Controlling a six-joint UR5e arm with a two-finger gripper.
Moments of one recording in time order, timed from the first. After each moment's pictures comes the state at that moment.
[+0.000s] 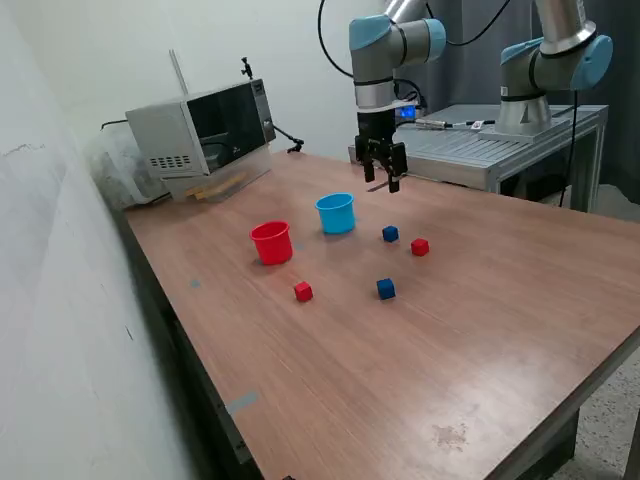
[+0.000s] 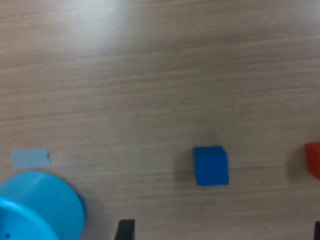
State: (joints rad) arm -0.09 -1.13 1.80 -2.29 -1.61 3.17
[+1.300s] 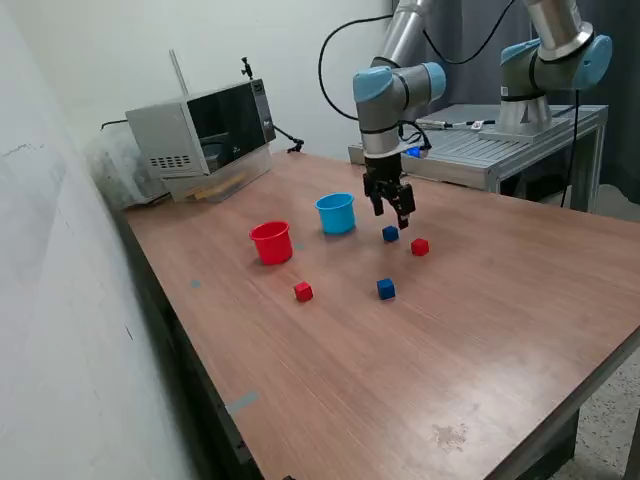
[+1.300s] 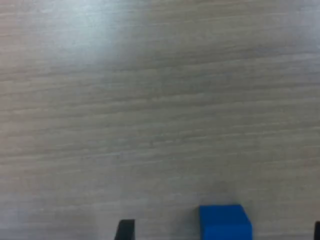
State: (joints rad) arm -0.09 -0.98 1.82 -2.39 -1.61 3.17
